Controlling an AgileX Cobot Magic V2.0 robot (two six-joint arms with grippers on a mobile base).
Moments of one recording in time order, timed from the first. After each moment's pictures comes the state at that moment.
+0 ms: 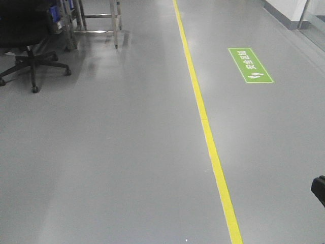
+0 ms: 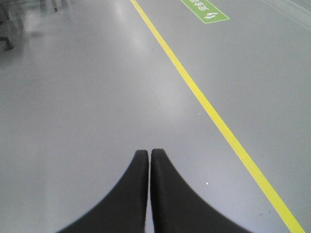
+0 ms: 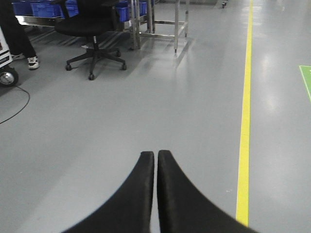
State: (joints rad) left arm -0.32 0.40 -0.45 0.09 0.61 -0.11; right arm 0.23 0.37 -0.38 0.29 0.38 -0.27
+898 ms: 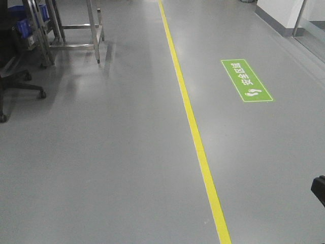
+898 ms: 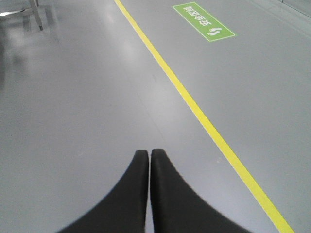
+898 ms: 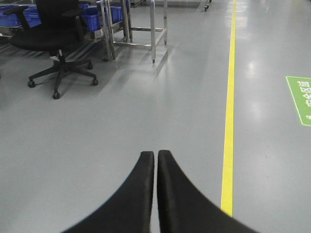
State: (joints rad) left arm -0.32 0.40 -0.45 0.09 0.61 -0.11; right arm 0.23 0.37 -0.38 0.29 0.38 -0.27
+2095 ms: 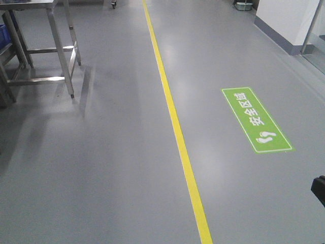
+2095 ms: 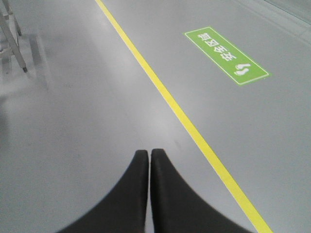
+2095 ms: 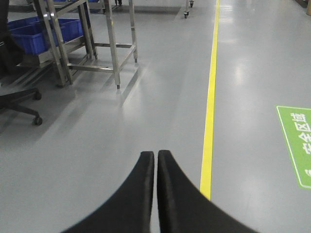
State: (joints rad) left arm -0.32 0.40 -0.45 0.09 0.61 -0.11; right arm 0.23 0.37 -0.38 0.29 0.38 -0.27
